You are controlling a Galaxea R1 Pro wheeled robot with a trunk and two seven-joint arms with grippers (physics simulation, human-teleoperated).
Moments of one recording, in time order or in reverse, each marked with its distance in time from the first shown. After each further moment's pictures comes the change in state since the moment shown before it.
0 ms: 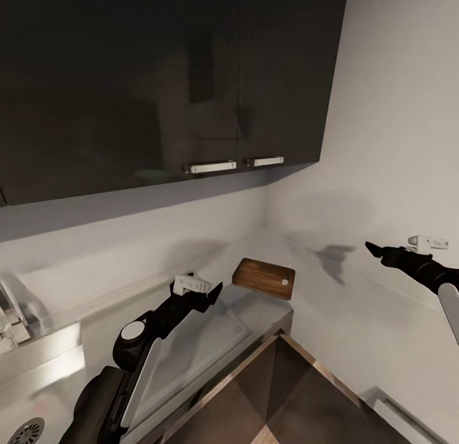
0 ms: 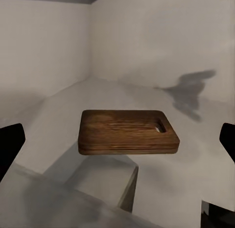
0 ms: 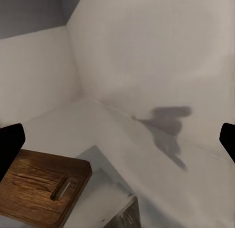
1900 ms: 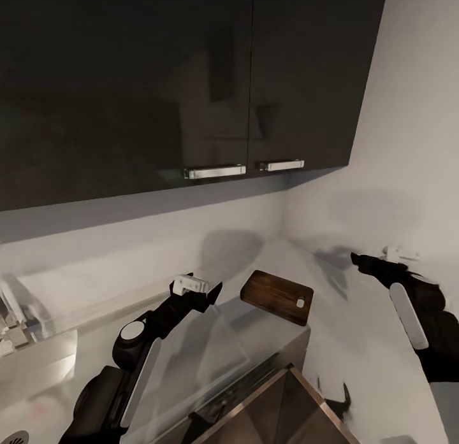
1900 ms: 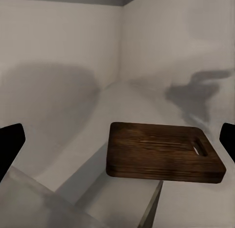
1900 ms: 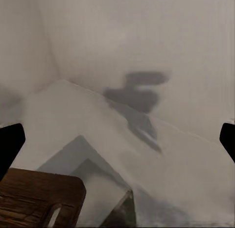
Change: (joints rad) left arm 0.000 0.000 0.001 0.000 0.000 0.000 0.000; right arm -0.045 0.130 0.126 0.084 0.015 0.004 -0.377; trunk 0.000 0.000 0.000
